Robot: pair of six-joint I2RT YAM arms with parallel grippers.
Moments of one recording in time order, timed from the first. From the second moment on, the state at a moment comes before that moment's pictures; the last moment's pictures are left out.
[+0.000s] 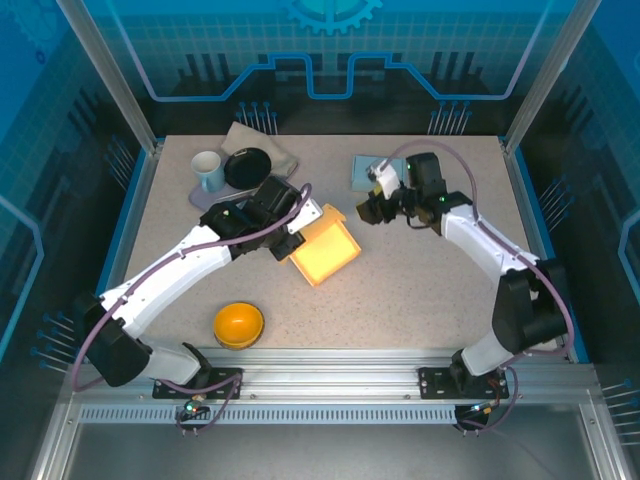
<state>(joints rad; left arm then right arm) -0.67 1.39 1.33 -0.91 -0.15 0.29 0.30 1.58 1.23 -0.37 -0.50 -0.20</state>
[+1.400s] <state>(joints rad) -0.78 1.30 1.21 -0.76 -0.21 0.50 0.37 1.58 1.18 -0.46 -0.76 -0.63</state>
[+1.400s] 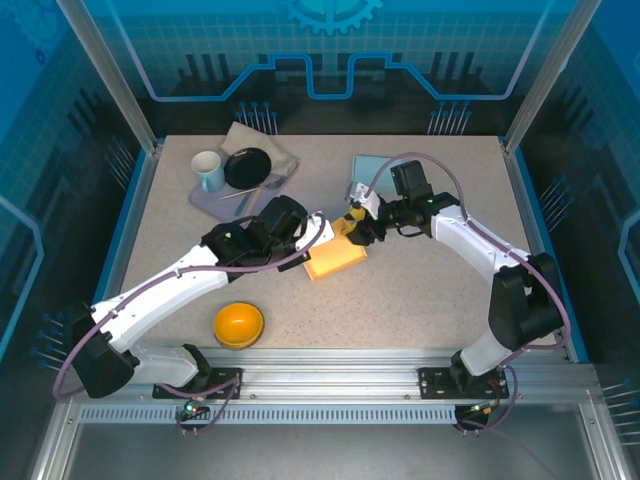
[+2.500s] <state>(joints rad) -0.81 1.25 1.19 -0.78 -0.17 0.52 0.41 1.46 1.19 -0.53 -0.74 -0.99</state>
